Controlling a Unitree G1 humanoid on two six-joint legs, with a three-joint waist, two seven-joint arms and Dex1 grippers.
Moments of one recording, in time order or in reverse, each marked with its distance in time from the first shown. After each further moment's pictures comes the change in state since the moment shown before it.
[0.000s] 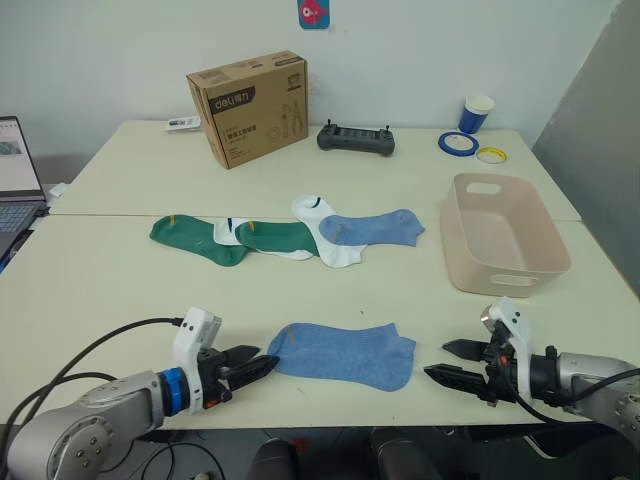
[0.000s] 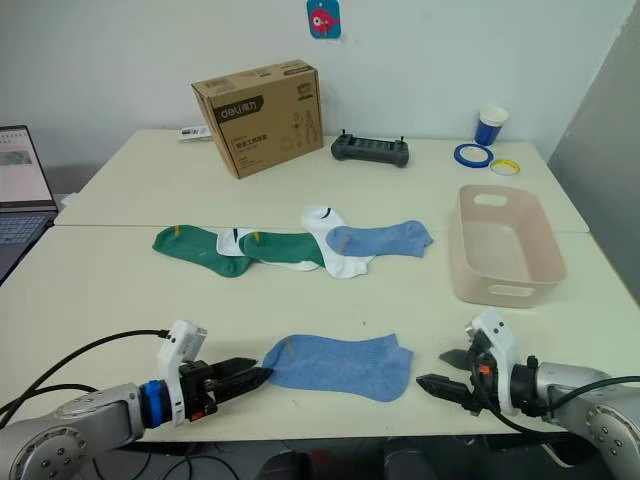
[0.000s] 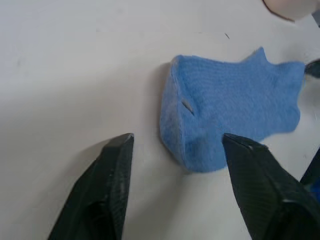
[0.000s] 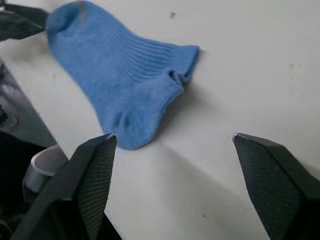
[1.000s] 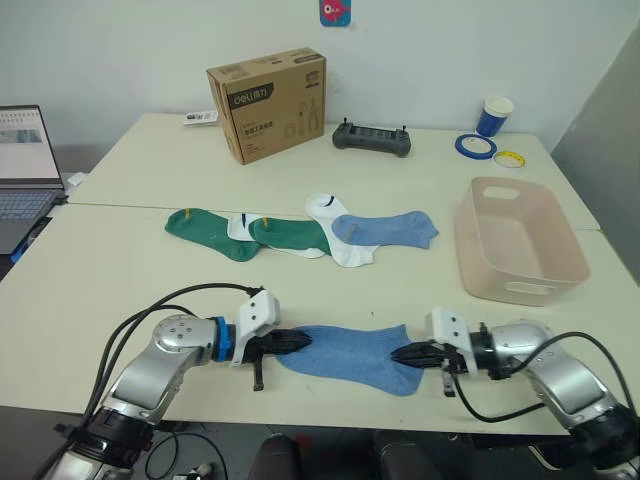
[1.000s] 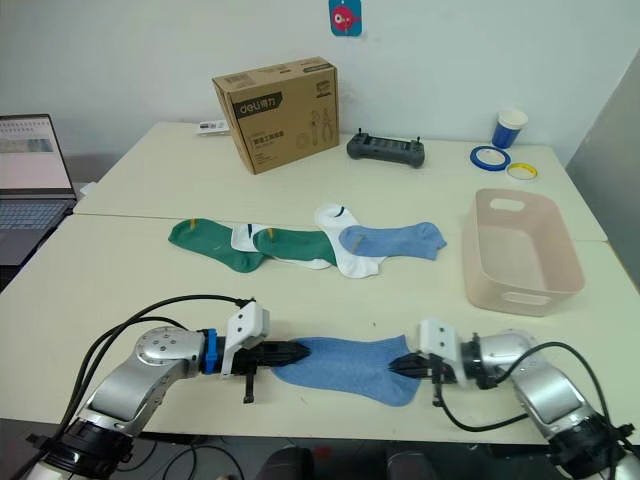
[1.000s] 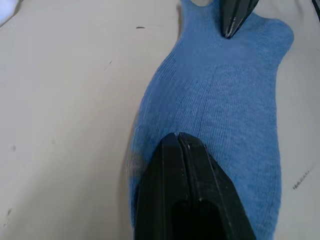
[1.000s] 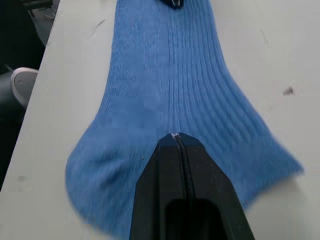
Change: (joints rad) left arm -0.393 -0.031 -0.426 0.432 0.493 -0.622 -0.475; right arm -0.249 0.078 0.438 0.468 -0.542 -0.802 0.383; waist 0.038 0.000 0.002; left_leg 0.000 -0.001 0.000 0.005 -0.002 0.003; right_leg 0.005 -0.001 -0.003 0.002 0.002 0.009
